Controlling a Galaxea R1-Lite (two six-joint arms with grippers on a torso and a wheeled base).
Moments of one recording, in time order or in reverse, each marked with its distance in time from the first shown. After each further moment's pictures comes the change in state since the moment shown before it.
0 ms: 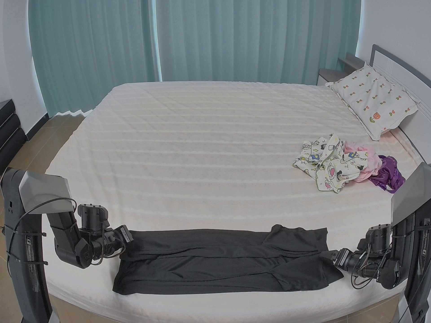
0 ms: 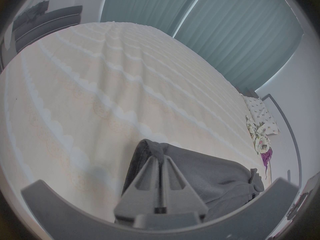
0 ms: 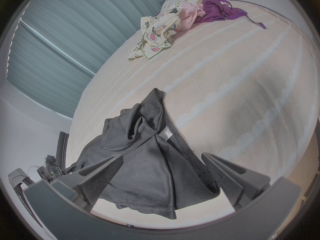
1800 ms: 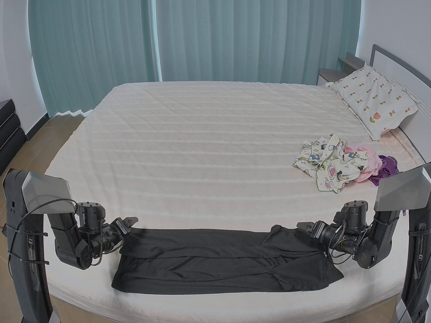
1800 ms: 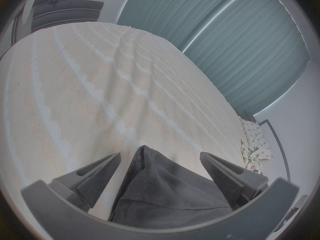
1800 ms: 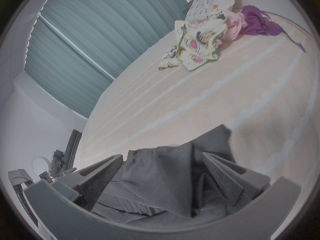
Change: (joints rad) left arm 0.016 0.027 0.001 -0.136 0.027 -0.165; right arm 0.114 0.007 -0.446 0.238 -0.013 0.004
